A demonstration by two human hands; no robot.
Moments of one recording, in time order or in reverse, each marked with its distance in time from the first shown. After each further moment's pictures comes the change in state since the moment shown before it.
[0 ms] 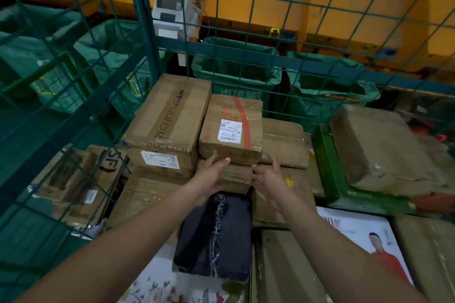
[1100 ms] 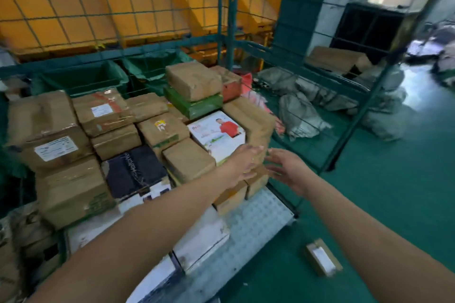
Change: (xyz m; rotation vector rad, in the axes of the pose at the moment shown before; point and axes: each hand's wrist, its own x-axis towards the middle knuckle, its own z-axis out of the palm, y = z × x) left_hand -0.445 -0.217 0.190 0.541 -0.790 -0.028; right_hand -0.561 0.209 -0.183 0.207 0.614 -0.127
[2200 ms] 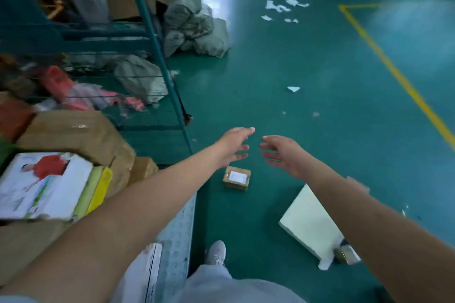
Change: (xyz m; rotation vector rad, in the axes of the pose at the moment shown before) left_hand 0.049 -0.088 0.365 0.548 -0.676 -0.151; right_hand -0.142 0.154 -0.307 0.440 0.669 0.176
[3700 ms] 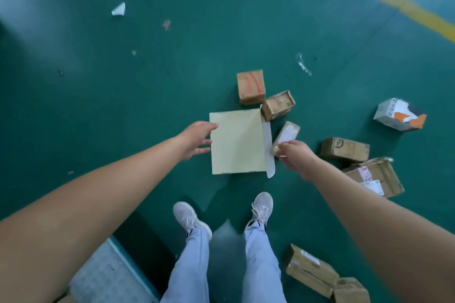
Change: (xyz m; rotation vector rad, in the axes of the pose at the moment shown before) left_hand 0.296 -0.162 0.463 0.724 -0.447 -0.382; right_hand 0.041 0.356 -0.458 0.448 0.664 0.530
